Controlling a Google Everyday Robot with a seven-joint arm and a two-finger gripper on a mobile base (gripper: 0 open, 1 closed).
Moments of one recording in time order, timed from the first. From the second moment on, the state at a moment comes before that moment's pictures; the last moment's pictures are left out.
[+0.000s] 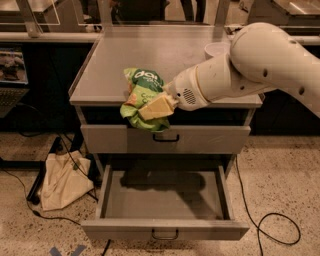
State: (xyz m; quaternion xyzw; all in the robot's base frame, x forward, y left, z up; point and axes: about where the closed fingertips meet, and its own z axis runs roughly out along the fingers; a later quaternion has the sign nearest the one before) arm 0.553 0.013 0.888 -0.47 0.76 0.27 0.36
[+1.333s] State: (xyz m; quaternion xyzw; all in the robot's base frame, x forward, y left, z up) arm 0.446 -0.069 0.768 -0.38 0.79 0.30 0.37
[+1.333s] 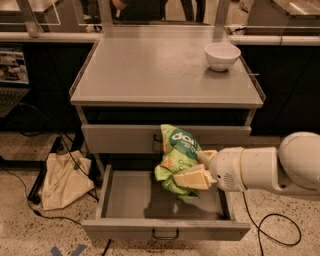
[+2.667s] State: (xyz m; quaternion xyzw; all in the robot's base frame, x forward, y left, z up) arm 0.485 -0.112 0.649 -0.24 0.84 0.30 0.37
